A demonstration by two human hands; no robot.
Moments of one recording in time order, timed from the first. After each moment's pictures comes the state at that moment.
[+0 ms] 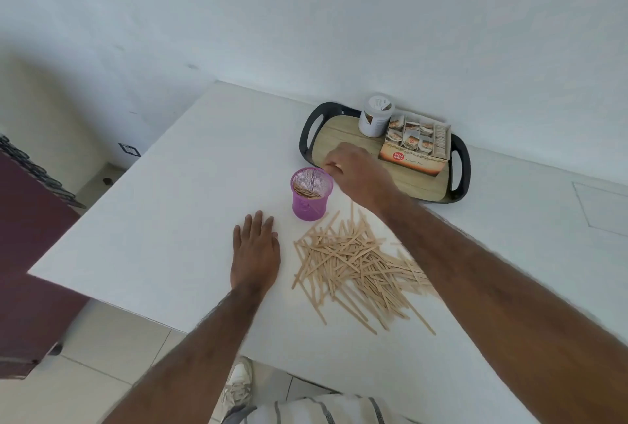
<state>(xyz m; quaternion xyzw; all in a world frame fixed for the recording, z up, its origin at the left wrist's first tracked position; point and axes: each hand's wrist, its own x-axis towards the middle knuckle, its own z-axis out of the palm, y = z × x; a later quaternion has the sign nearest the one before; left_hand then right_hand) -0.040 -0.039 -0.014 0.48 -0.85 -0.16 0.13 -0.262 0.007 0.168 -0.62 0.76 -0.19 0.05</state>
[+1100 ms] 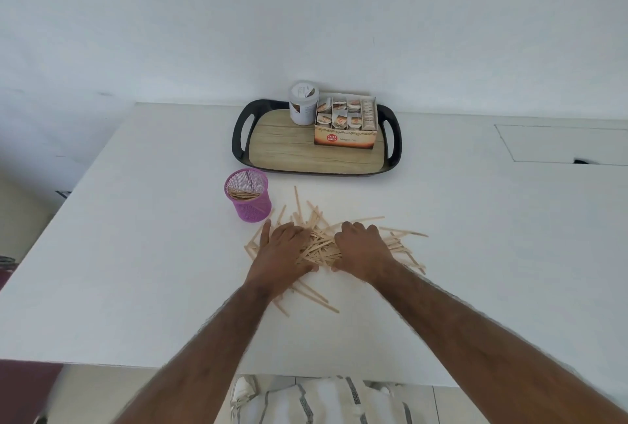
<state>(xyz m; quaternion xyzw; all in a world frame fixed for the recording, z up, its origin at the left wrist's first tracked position) -0.126 0.026 0.015 0.18 -0.96 -0.19 0.02 -0.273 0.167 0.063 -0.51 0.84 0.09 0.13</state>
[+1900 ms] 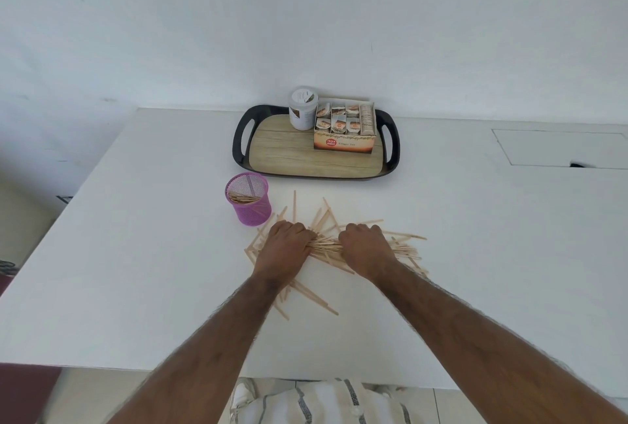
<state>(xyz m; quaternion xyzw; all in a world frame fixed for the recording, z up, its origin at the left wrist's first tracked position) -0.146 0.025 0.020 0.15 -0.97 -0.15 0.13 -0.282 0.168 0.059 -0.51 0.85 0.09 0.09</state>
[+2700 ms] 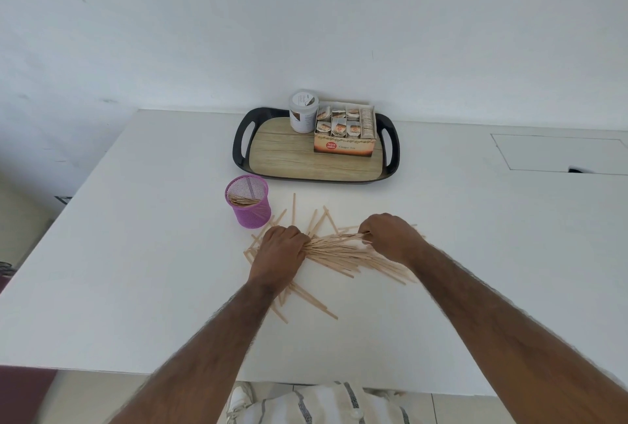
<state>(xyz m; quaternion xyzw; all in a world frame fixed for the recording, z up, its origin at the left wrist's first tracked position) -0.140 0.018 0.006 0.17 -0.96 -0.16 0.14 -0.337 0.191 0.083 -0.50 0.85 -0.03 0.17</state>
